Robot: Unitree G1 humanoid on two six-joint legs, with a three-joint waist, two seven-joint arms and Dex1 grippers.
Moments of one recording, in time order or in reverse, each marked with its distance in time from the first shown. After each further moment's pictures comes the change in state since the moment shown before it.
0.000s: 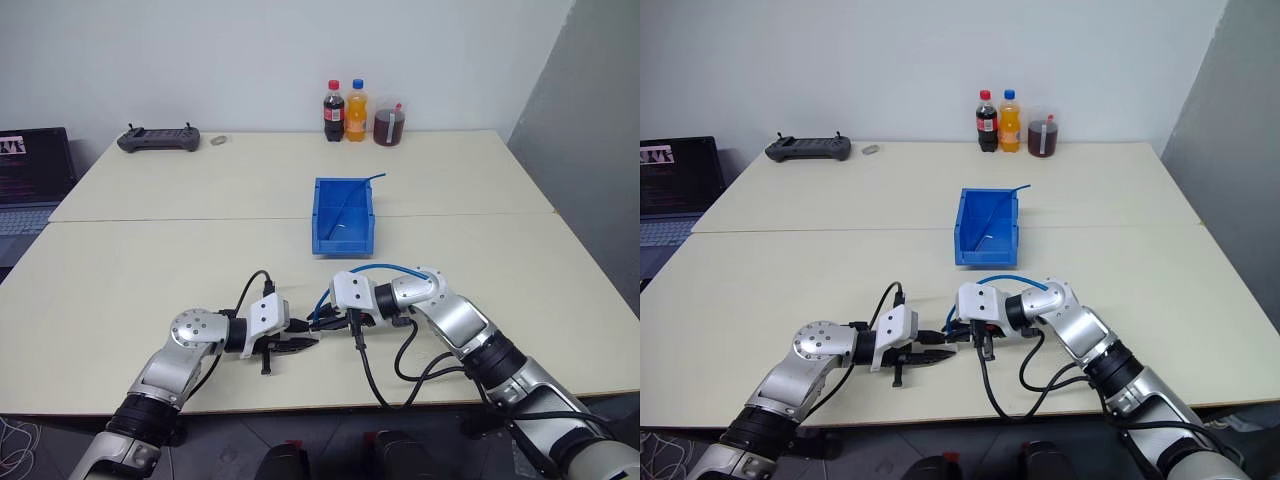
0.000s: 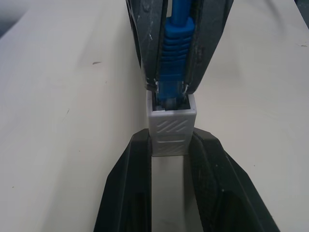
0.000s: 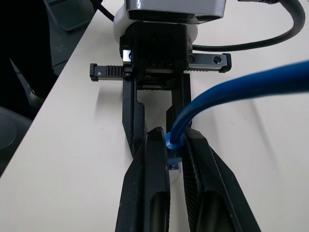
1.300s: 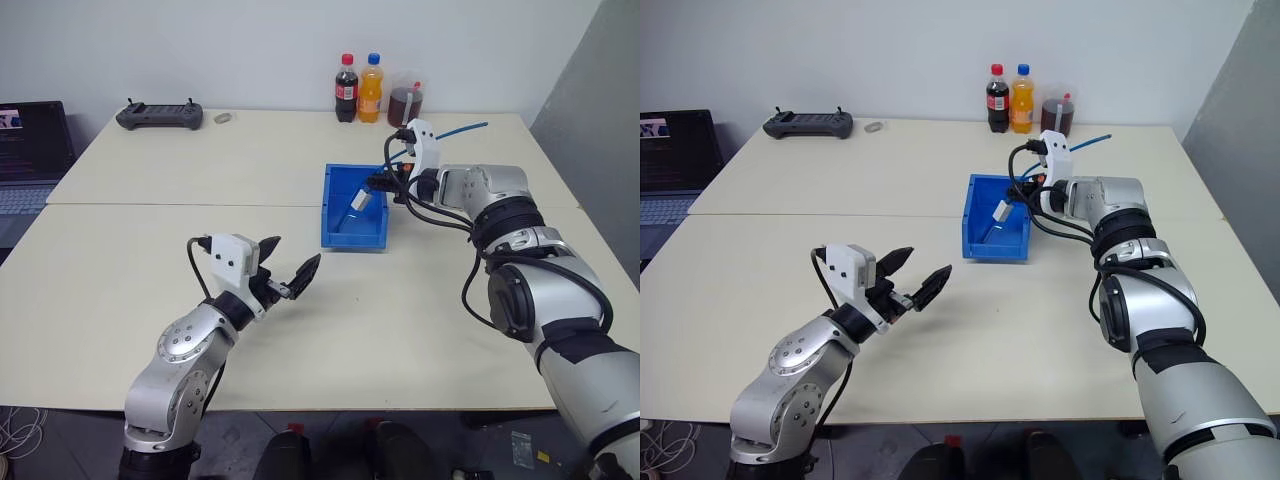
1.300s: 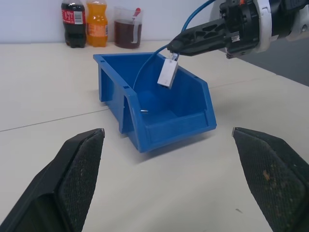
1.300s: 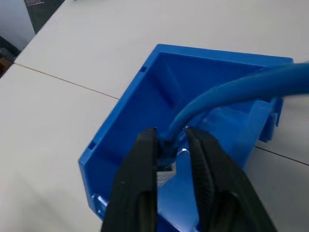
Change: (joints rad) left arm 0.153 -0.289 0.280 -0.703 -0.274 0.584 0.797; right arm -0.753 0.064 -0.655 0.999 0.191 0.482 -0.493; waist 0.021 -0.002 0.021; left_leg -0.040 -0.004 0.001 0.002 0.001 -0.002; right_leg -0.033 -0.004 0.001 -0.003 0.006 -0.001
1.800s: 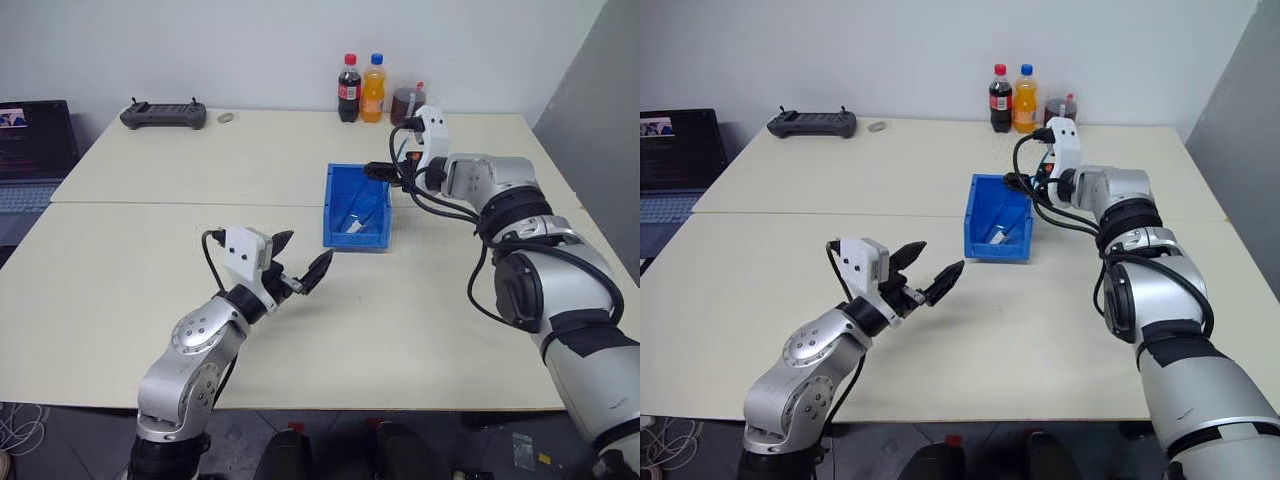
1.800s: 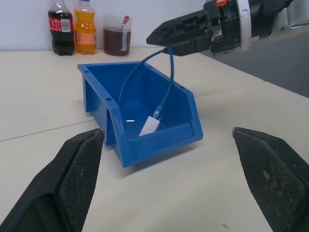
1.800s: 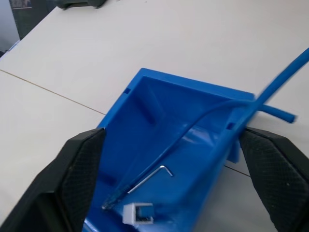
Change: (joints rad) left arm -0.061 -0.007 -0.042 0.032 -0.004 0.007 0.013; right arm -0.050 -0.048 0.000 0.045 -0.067 -0.087 0.017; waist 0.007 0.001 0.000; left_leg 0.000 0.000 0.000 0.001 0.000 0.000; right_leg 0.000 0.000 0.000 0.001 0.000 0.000
